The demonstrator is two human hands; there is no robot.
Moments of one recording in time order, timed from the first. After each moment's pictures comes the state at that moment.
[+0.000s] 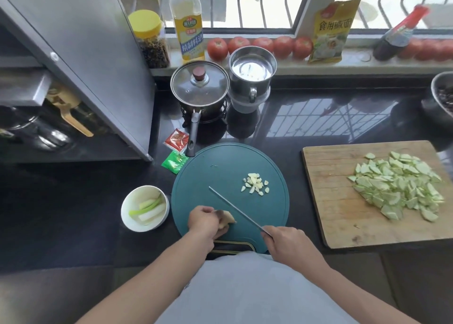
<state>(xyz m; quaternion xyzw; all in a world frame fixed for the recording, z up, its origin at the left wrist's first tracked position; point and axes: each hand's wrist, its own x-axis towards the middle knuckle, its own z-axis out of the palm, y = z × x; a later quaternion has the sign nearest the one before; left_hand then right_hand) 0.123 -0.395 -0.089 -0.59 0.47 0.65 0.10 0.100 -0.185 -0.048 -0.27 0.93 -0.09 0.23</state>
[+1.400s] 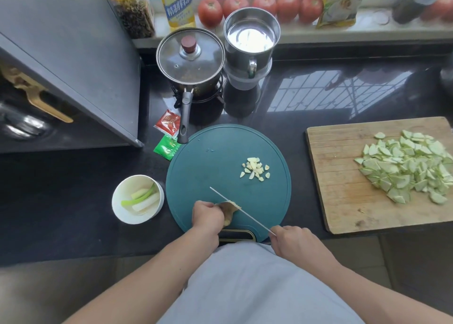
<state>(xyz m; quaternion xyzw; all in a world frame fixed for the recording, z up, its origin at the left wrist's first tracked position) 0.130 -0.381 -0.122 -0.56 0.55 0.60 0.17 0.108 -0.173 -0.058 -0.29 0.92 0.01 0.26</state>
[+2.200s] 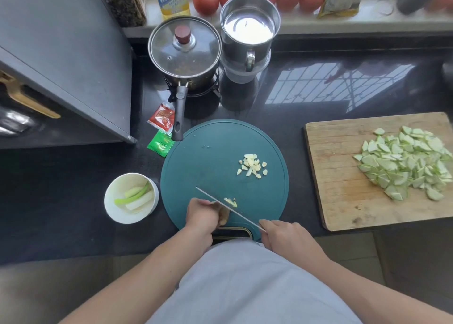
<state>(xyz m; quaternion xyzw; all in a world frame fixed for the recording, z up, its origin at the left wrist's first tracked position) 0.125 -0.382 -0.094 -0.54 0.53 0.63 0.18 0.101 -0.191 -0.041 -0.29 0.90 -0.03 0.33</state>
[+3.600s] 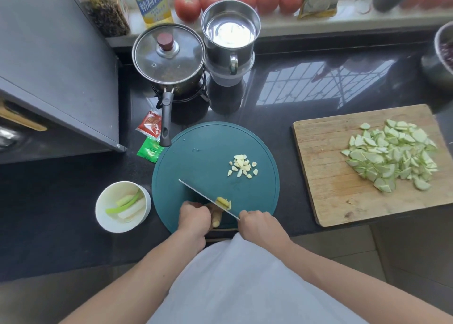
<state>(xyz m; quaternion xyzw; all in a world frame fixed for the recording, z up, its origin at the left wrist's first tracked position) 0.122 -0.388 -0.103 -0.55 0.55 0.60 0.20 0.096 -0.227 -0.092 -0.26 0.90 -0.03 0.34</state>
